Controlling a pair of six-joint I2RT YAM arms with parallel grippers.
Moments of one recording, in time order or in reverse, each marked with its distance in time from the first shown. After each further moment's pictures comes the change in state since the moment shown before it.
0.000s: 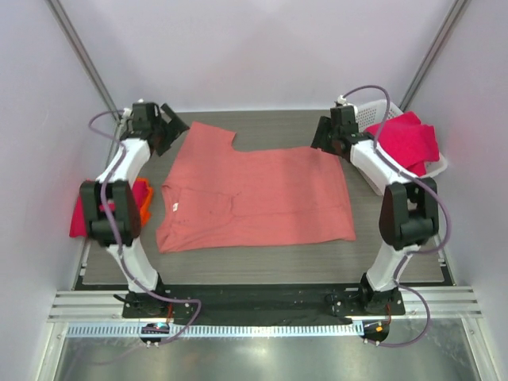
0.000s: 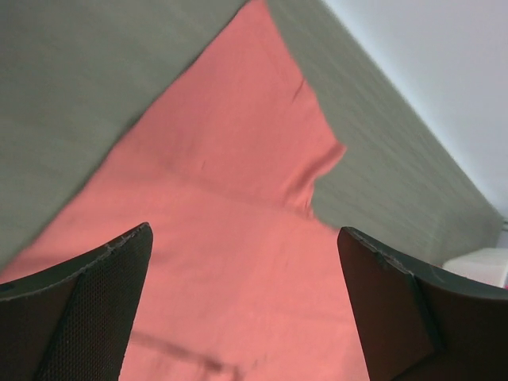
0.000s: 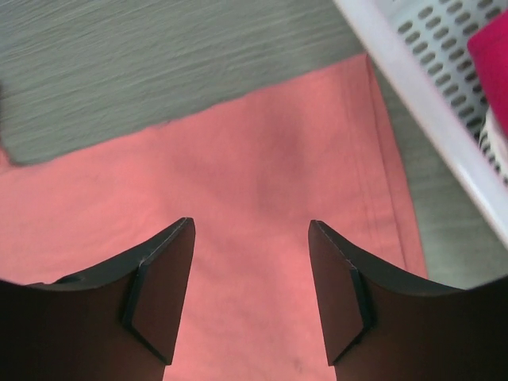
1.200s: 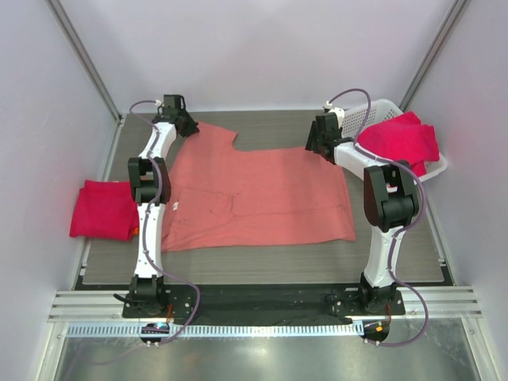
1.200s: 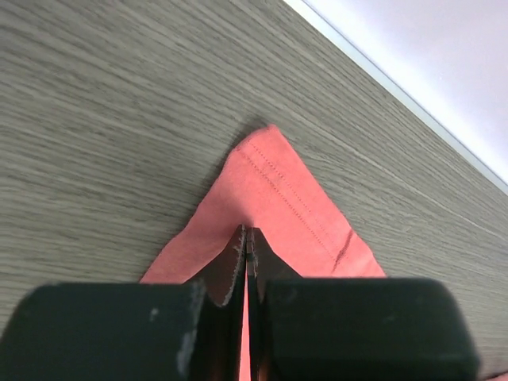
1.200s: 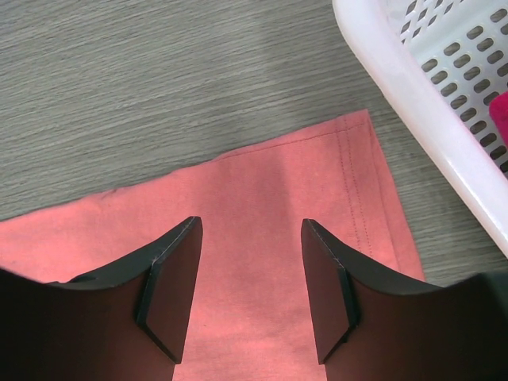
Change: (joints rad) left arm -0.047 0.937 1.050 -0.199 0.015 0.069; right arm 0.045 0.255 0.052 0.232 0.174 -0.066
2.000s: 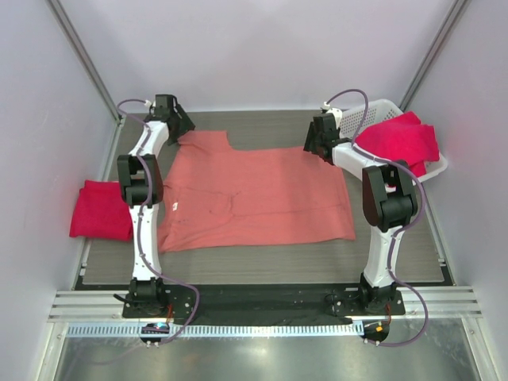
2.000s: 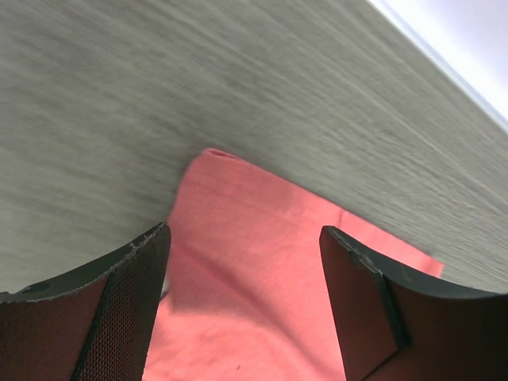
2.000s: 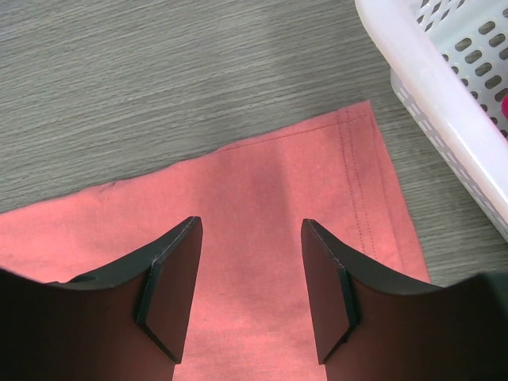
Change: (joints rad) left arm 0.030 -0.192 -0.266 0.043 -0.114 0.080; right arm 0.015 0.005 0.000 -0.001 0.008 0.000
